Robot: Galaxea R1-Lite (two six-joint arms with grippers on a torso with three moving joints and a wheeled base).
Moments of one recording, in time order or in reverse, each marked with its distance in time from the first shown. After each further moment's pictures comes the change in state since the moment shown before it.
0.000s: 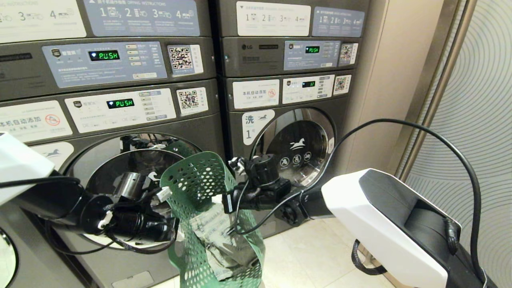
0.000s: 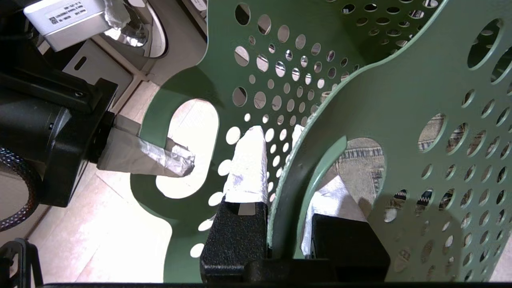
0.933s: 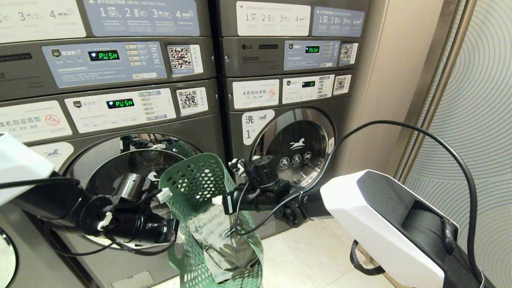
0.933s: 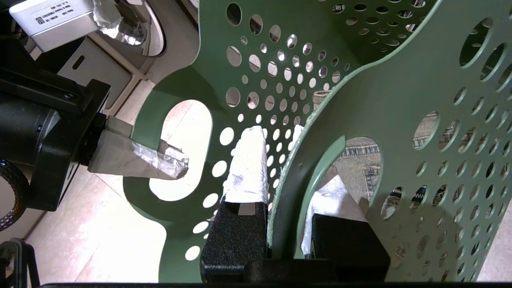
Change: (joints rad) left arm 0.000 -0.002 0.009 0.000 -0.001 0.000; right arm 0.000 0.010 -0.004 0.000 -0.001 0.000
